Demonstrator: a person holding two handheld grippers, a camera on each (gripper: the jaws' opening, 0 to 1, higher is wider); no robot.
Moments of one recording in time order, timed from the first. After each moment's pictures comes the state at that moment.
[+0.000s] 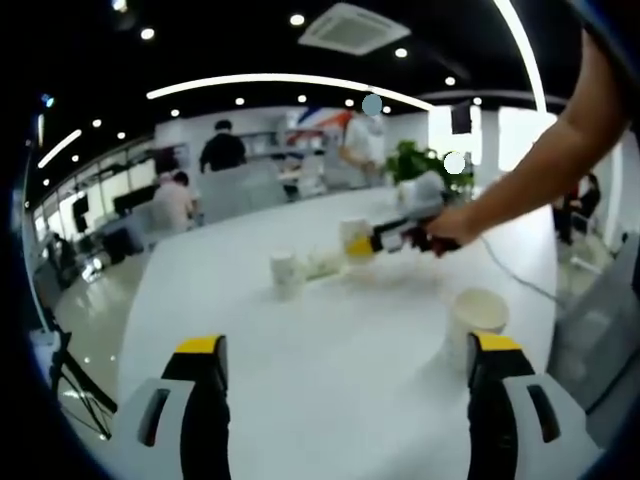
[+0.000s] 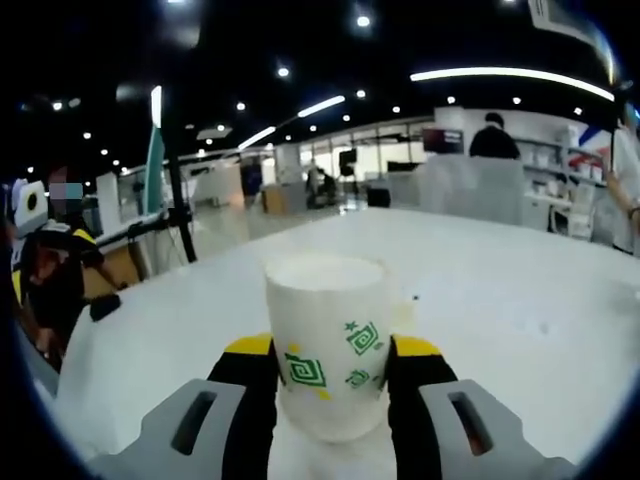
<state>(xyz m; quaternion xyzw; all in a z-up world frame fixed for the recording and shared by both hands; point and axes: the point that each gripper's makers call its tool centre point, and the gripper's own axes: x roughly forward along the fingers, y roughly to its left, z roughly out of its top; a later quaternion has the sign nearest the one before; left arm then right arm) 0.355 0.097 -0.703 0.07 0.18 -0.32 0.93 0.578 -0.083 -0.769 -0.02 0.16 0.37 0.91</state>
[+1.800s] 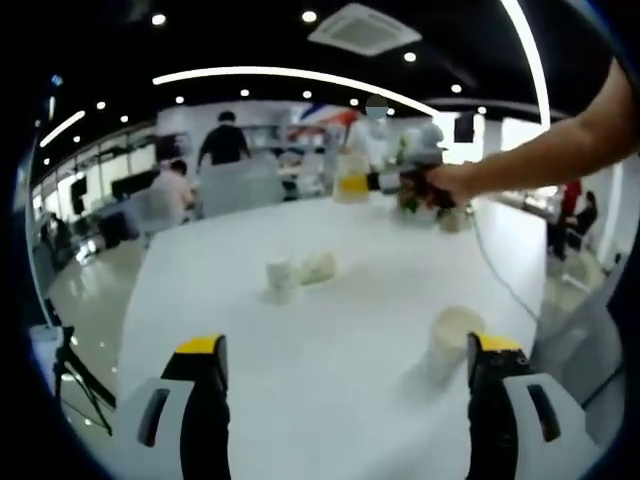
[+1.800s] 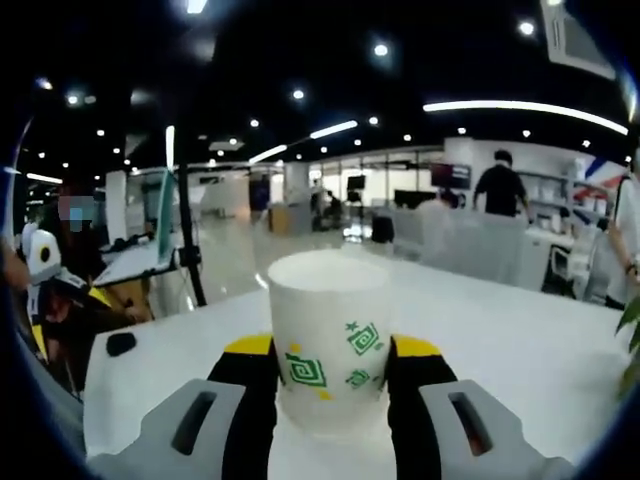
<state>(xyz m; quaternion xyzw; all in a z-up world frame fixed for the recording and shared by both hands) 0.349 0.095 -0.679 0.04 0.19 -0.32 0.93 0.587 -0.089 -0.638 -0.04 0.10 0.38 0.92</state>
